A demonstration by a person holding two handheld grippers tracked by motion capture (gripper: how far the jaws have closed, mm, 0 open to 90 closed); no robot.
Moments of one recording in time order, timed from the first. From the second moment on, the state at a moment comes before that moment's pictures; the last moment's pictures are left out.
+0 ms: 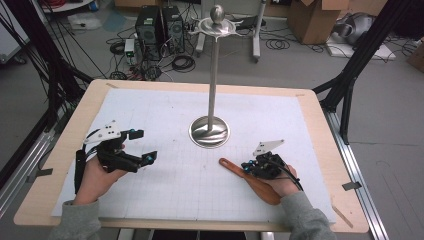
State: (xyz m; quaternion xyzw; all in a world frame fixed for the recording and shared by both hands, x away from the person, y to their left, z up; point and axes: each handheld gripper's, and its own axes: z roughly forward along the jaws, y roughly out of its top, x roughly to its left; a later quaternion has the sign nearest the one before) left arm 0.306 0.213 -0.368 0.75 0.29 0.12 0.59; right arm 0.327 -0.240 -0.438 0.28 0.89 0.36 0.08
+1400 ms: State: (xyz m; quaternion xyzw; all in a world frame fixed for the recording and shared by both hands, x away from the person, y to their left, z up) left arm 0.310 0.205 -0.372 0.75 0.29 0.12 0.58; right arm 0.304 -0.233 -0.415 0.26 0.89 0.37 0.10
